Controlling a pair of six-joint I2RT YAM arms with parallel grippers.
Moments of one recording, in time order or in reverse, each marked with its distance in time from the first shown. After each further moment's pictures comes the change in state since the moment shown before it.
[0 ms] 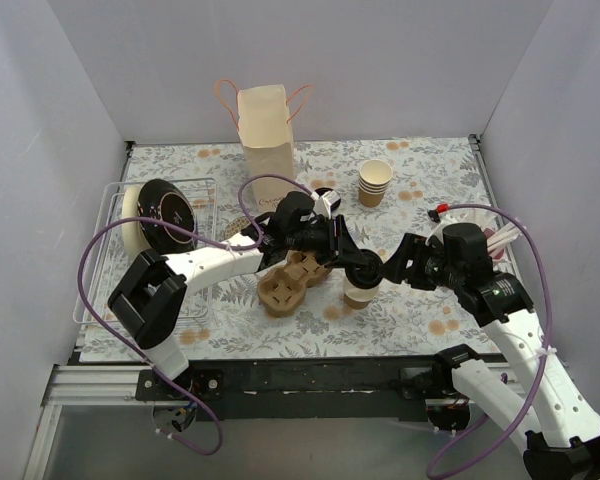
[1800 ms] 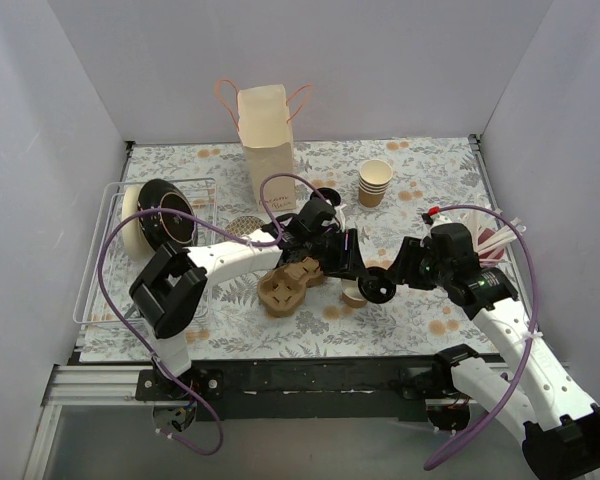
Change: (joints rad) left arm -0.058 0.123 0.128 -0.260 -0.130 0.211; right arm 0.000 0.075 -0.074 0.046 0.127 -0.069
